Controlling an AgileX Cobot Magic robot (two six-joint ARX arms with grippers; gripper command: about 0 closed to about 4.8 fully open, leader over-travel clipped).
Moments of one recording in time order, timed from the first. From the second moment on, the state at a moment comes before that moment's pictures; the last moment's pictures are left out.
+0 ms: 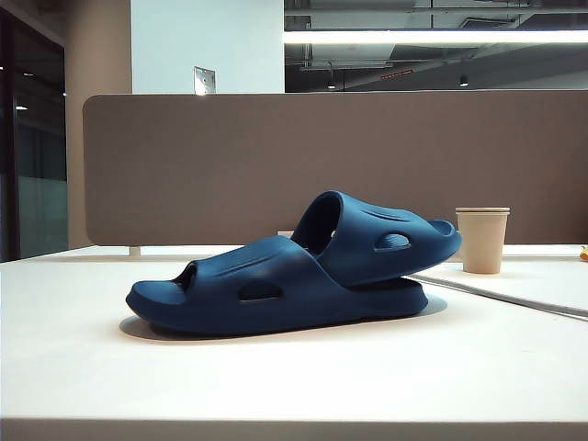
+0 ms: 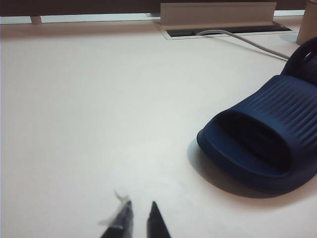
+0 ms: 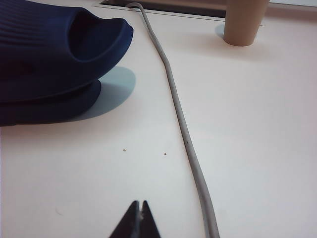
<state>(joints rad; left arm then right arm) -0.12 0.12 0.01 -0.07 0.20 0.03 0.03 0.16 0.00 -0.11 -0.27 -0.07</state>
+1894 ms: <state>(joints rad) -0.12 0.12 0.01 -0.07 0.22 0.02 0.03 0.16 0.00 -0.10 -0.11 0.08</state>
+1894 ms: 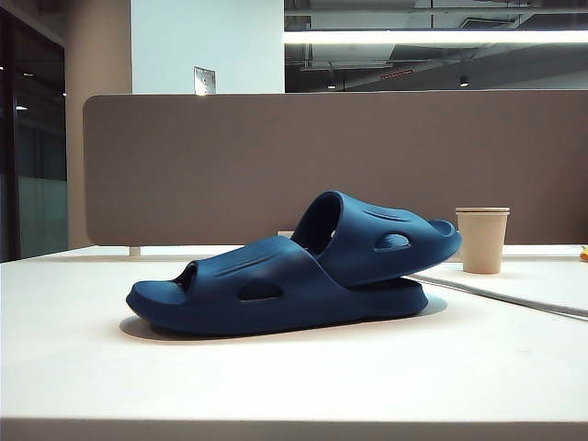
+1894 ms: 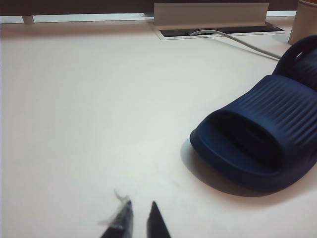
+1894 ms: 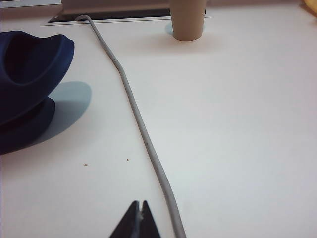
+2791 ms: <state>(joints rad) -0.12 0.00 0.01 -0.09 0.22 0.02 0.03 0.16 0.00 -0.09 -0.11 0.08</state>
